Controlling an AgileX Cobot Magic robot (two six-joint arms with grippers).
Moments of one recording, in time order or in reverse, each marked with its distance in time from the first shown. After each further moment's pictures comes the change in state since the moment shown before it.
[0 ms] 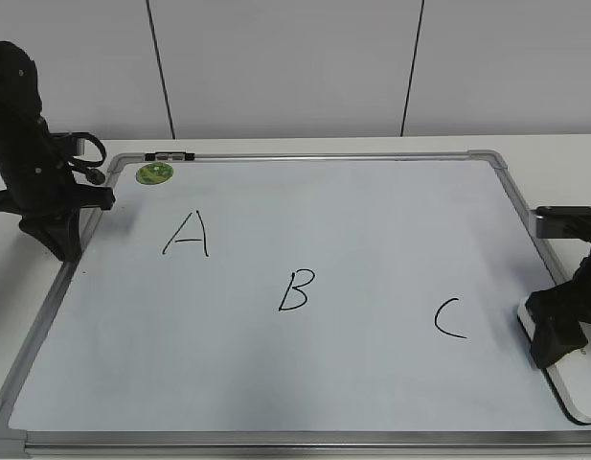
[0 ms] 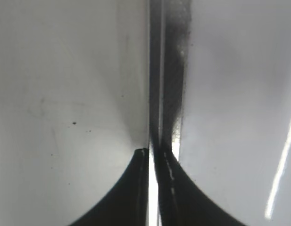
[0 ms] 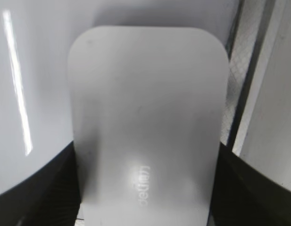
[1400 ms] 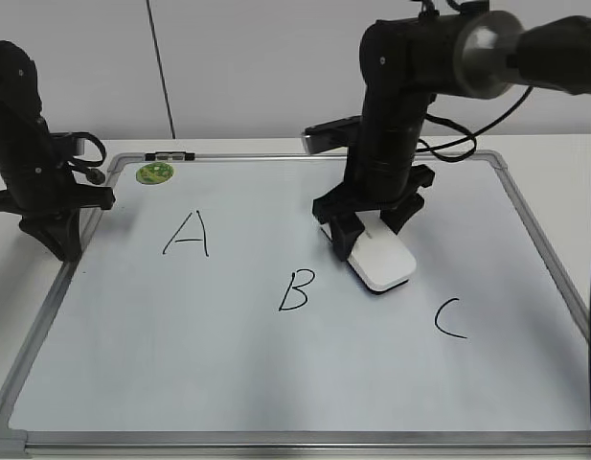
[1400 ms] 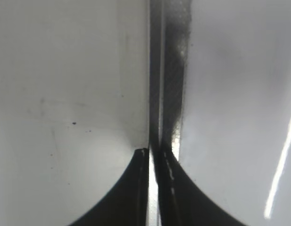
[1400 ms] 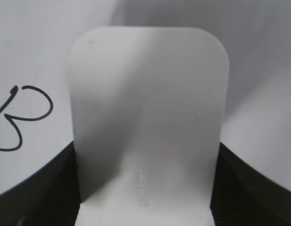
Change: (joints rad) left arm 0.000 0.000 0.000 -0.003 0.000 0.000; right arm 0.418 0.515 -0.978 -0.066 0.398 0.065
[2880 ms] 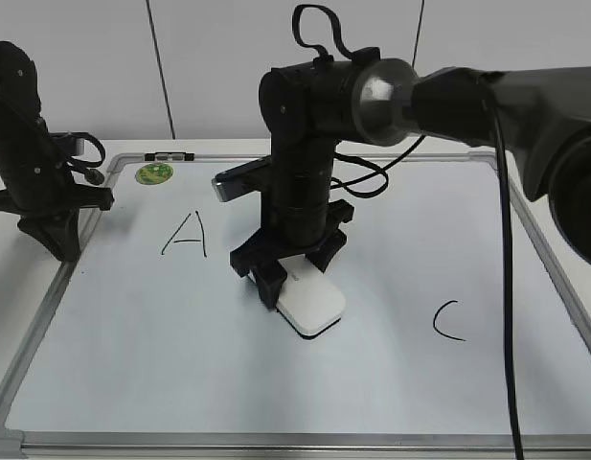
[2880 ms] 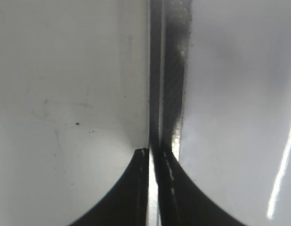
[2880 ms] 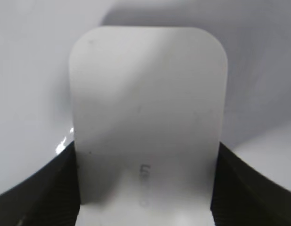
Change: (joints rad) left arm 0.000 0.000 0.000 0.002 0.000 0.000; right arm 0.199 0.081 -0.060 0.032 0.011 0.025
